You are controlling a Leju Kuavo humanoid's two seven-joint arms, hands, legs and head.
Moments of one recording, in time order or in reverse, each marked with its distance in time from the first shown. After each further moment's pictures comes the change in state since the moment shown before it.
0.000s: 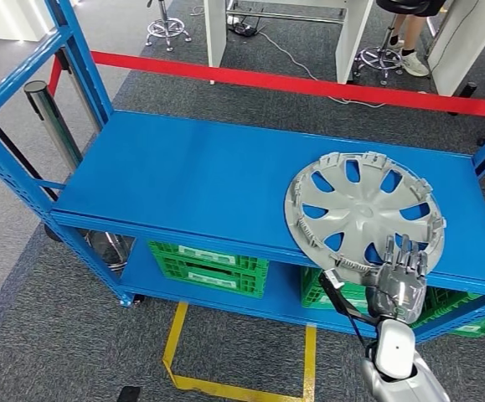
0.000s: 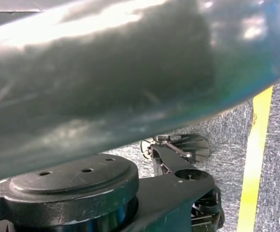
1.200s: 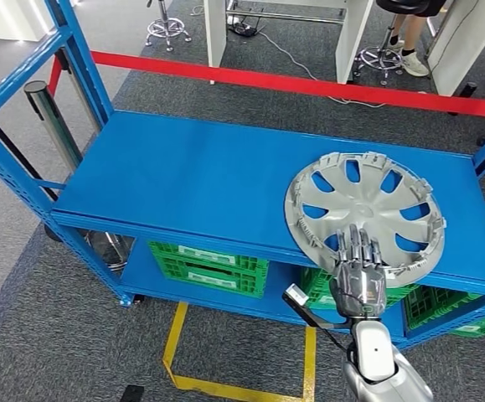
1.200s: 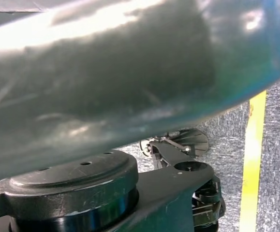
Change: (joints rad) left arm -0.003 0.002 0.007 0.000 -0.051 -0.034 0.000; right arm -0.029 0.001 0.154 -0.007 0.003 -0.067 -0.184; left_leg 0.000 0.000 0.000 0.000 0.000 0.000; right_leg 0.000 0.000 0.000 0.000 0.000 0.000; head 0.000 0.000
